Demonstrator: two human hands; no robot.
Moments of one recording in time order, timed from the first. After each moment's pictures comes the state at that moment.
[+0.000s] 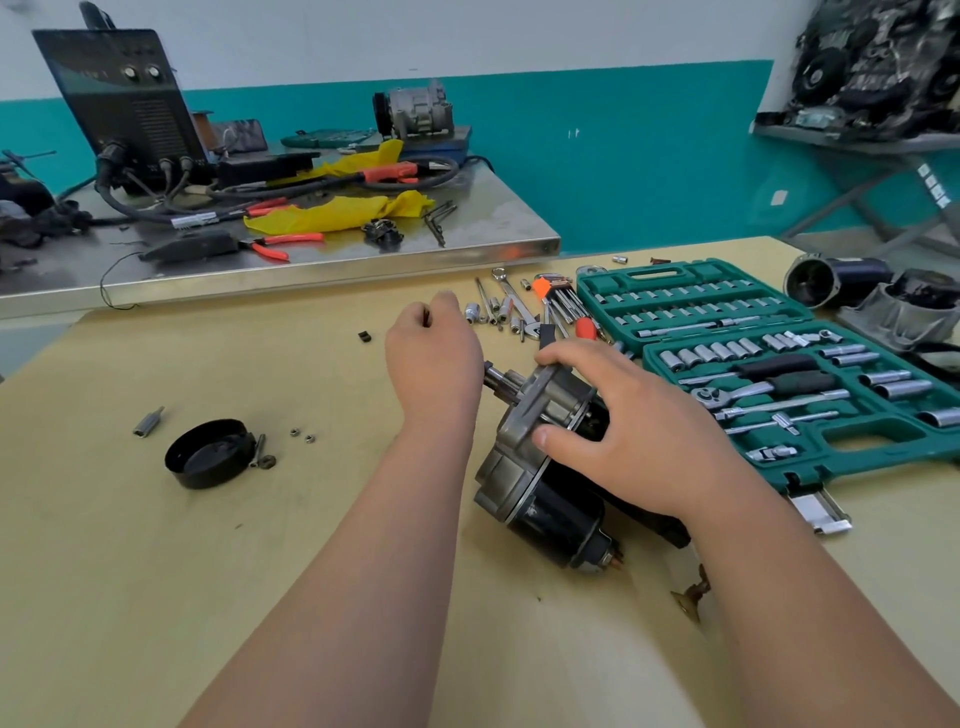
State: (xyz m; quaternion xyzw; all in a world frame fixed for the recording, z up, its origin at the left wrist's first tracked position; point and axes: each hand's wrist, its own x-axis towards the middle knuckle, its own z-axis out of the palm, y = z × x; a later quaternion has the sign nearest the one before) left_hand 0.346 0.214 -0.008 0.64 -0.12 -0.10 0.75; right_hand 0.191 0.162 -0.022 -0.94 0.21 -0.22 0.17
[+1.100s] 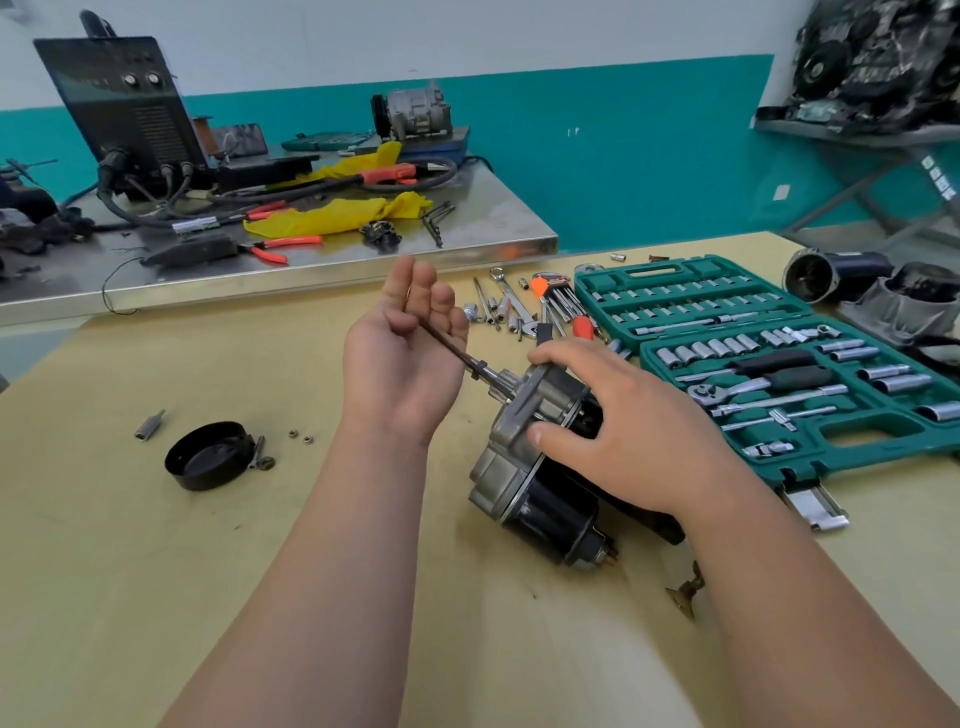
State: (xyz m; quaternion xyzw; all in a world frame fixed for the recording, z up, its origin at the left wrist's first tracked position) left_hand 0.365 0.236 0.003 0.20 -0.11 -0.40 0.89; right_hand 0.191 0.162 -0.022 -0.94 0.21 -0.22 0.18
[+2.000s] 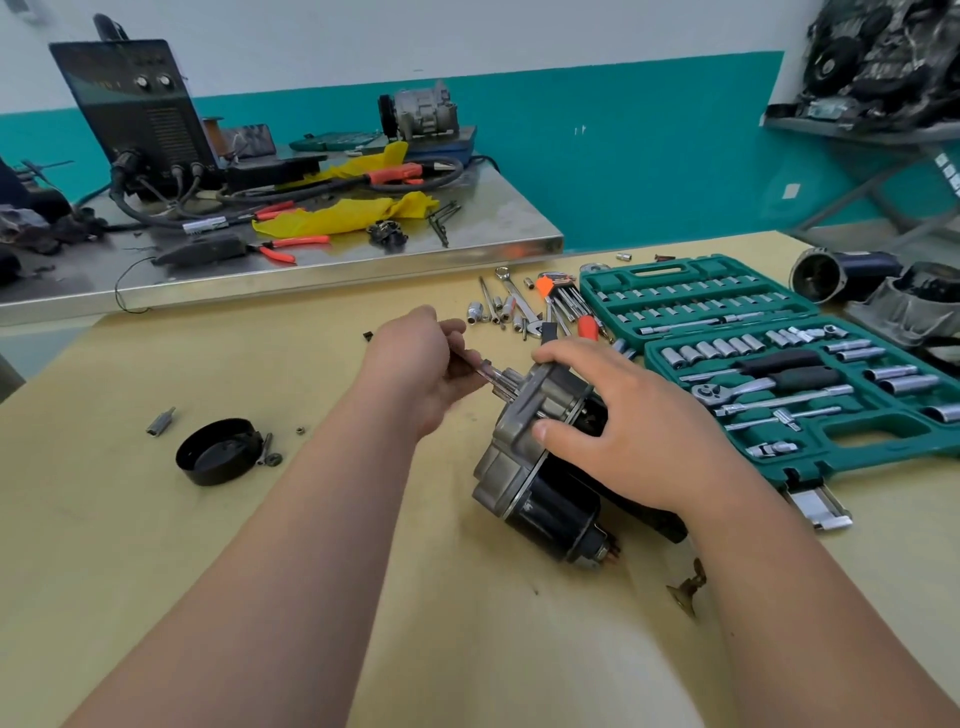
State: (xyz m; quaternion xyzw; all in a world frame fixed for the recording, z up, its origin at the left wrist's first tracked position) left_hand 0.360 0.237 0.015 0.59 -0.08 -0.35 0.72; right_hand 0.190 0.162 -0.021 -0.94 0.20 -0.22 0.17
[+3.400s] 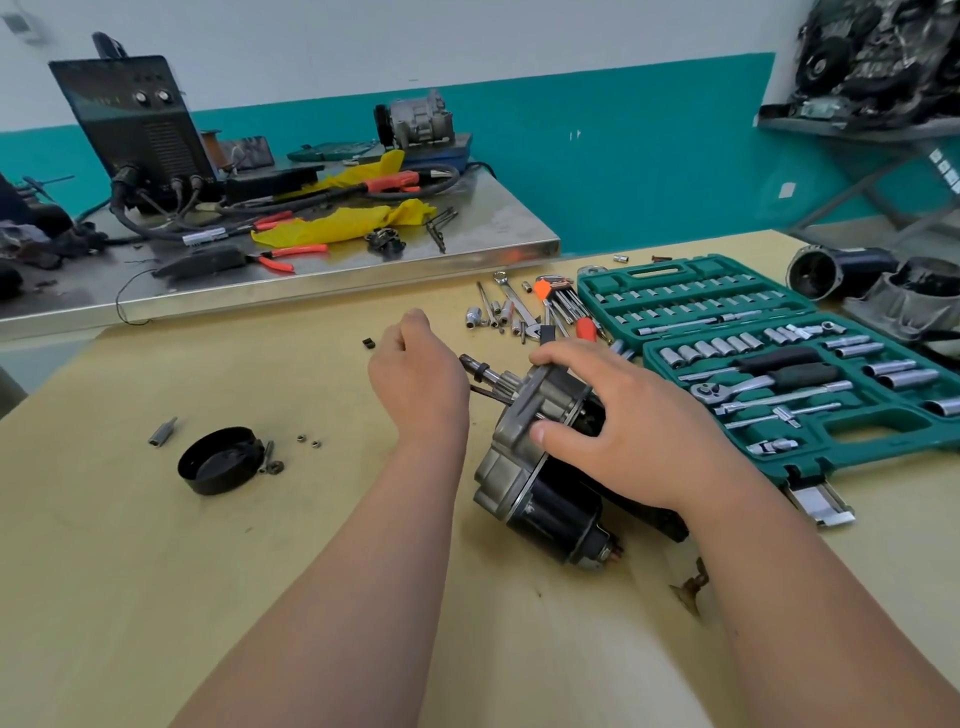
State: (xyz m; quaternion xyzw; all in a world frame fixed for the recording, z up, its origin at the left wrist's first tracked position) left_hand 0.345 0.220 -0.016 0.62 -0.08 -0.05 0.78; right_hand 0.190 0.162 -0.021 -0.93 0.20 -0.22 0.19
